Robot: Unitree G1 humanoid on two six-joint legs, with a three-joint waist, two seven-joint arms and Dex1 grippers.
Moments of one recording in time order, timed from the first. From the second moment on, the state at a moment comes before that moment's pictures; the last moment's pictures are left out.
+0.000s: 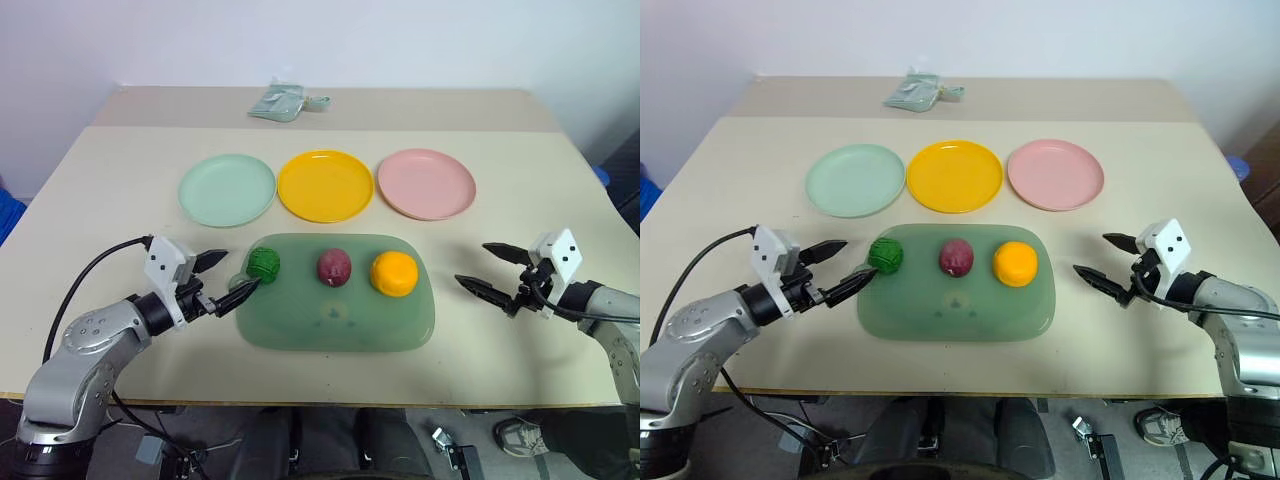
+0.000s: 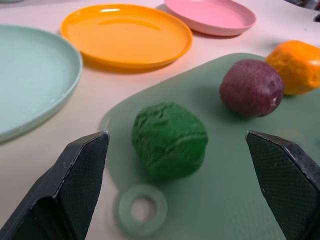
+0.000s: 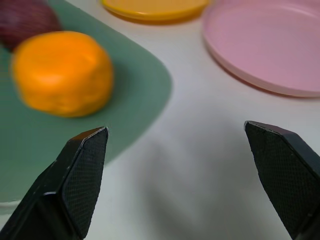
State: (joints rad) left arm -0.01 0.63 0.18 -0.40 -0.54 0.53 -0.69; right arm -0.02 -0.80 -0.31 -0.10 0.46 0.31 0.98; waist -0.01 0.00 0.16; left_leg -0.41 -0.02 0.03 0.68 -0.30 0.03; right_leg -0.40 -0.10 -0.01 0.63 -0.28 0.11
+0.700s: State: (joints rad) left arm -0.16 0.57 -0.01 -0.18 -0.38 0.45 -0.72; right arm 0.05 -0.82 -0.26 -0.48 0.59 0.48 0.98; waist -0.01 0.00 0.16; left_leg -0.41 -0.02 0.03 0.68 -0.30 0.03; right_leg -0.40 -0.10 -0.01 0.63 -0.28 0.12
